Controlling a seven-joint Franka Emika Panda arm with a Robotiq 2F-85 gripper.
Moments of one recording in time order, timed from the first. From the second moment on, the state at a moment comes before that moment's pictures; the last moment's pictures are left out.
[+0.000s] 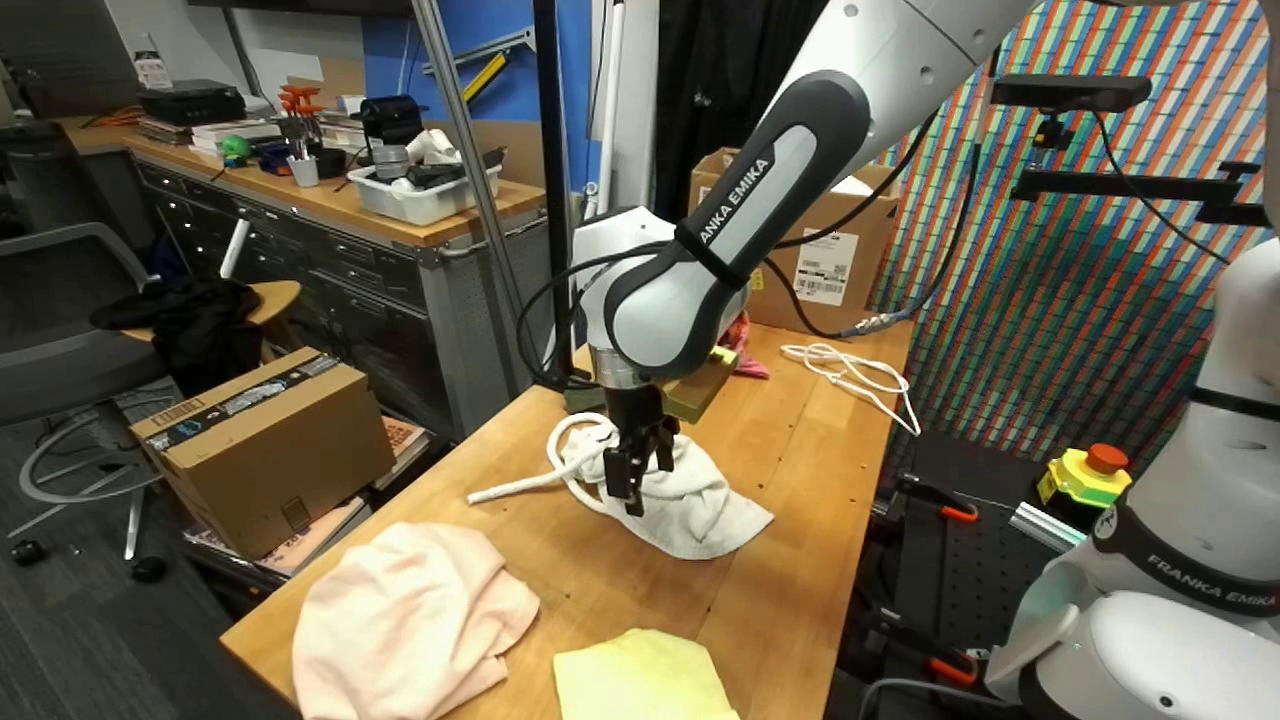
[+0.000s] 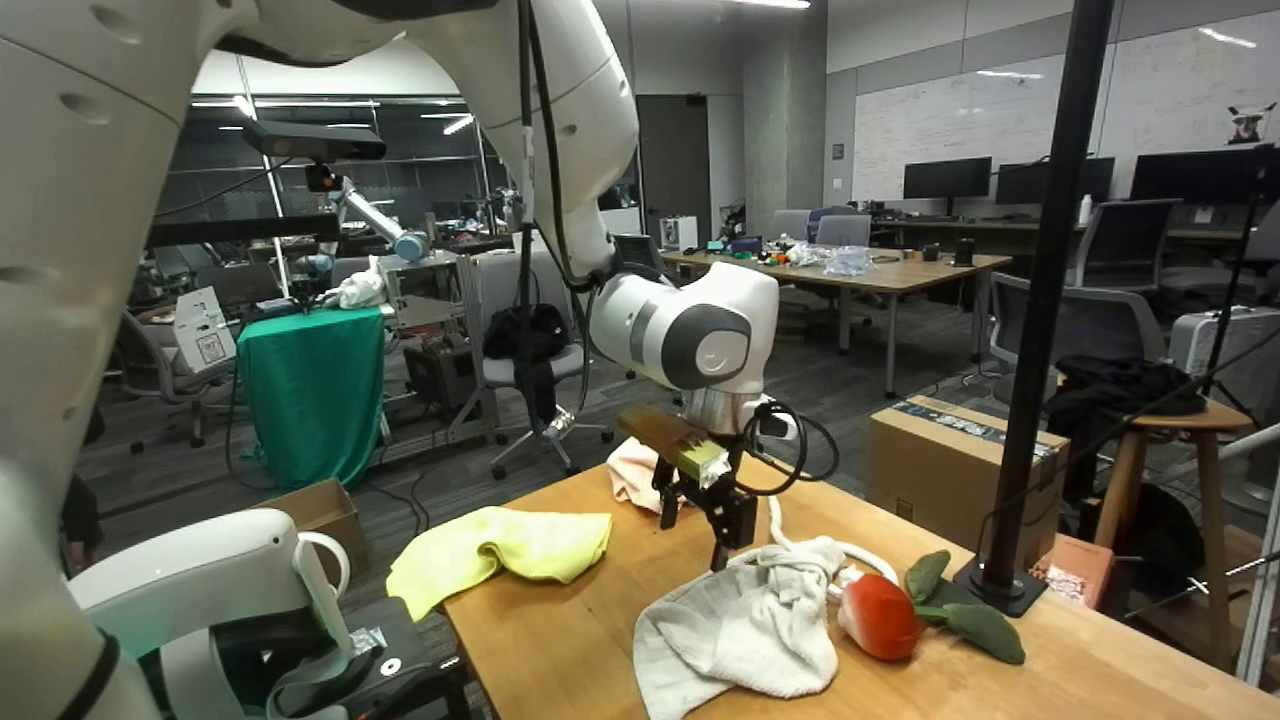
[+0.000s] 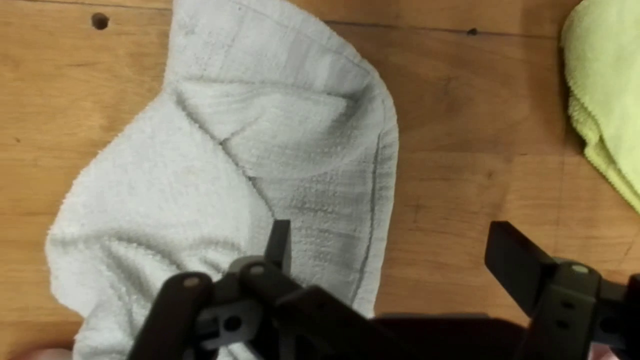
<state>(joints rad) 0.15 0.47 0.05 -2.13 0.09 2.40 0.03</state>
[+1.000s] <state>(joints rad) 0.19 0.53 -0.07 -2.18 -0.11 2.62 0.31</state>
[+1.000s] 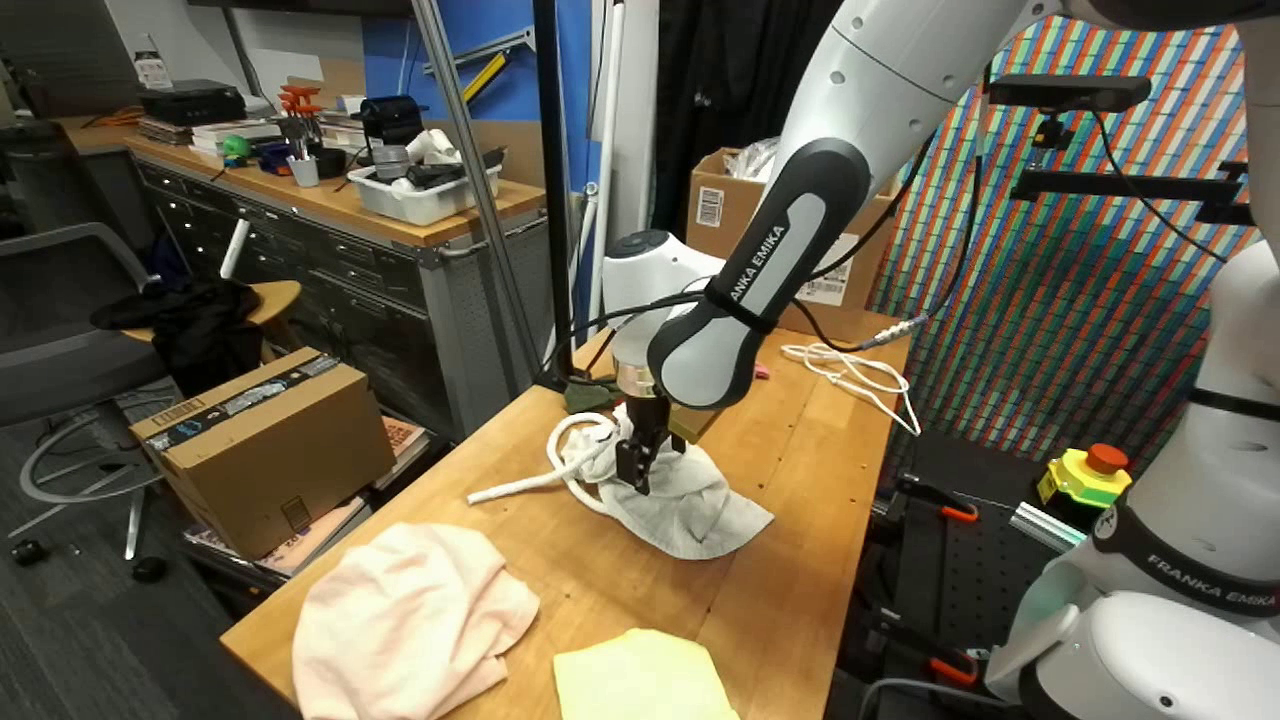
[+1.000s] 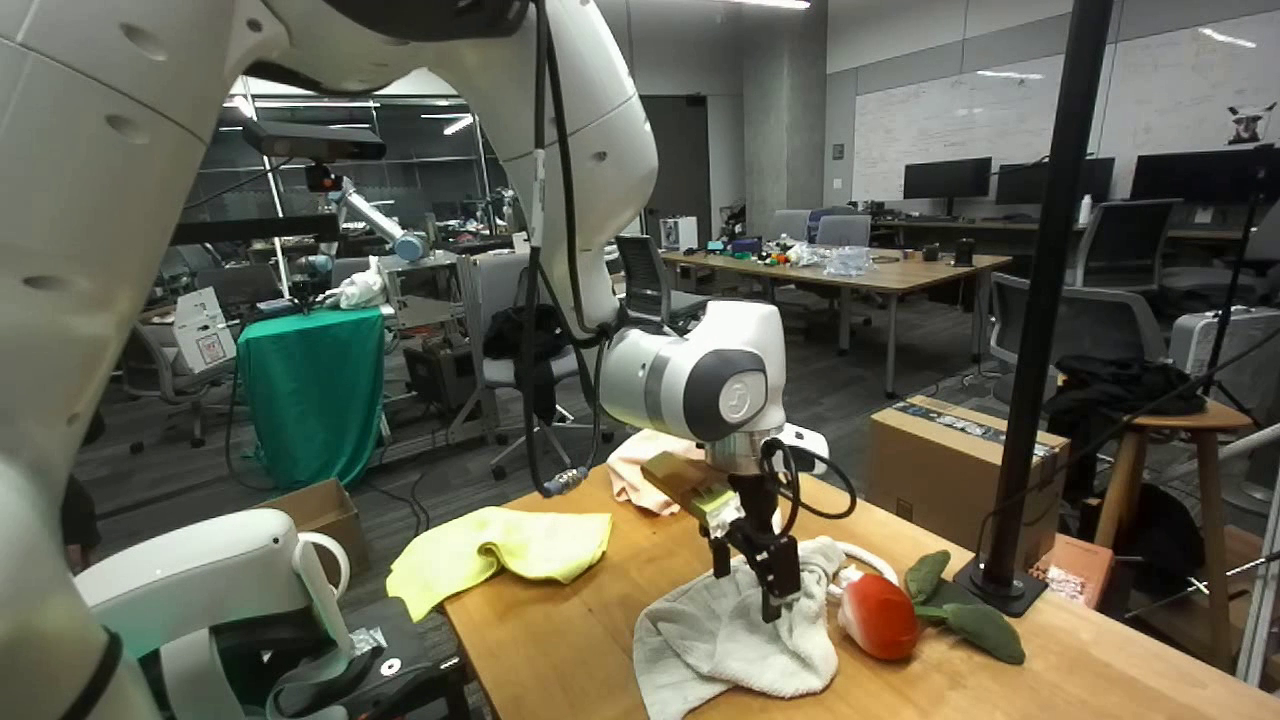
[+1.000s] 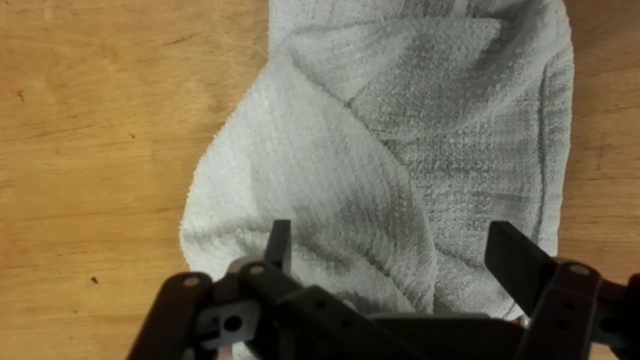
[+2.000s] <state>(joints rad) 0.29 0.62 -0.18 -2.17 -0.12 2.70 0.47</state>
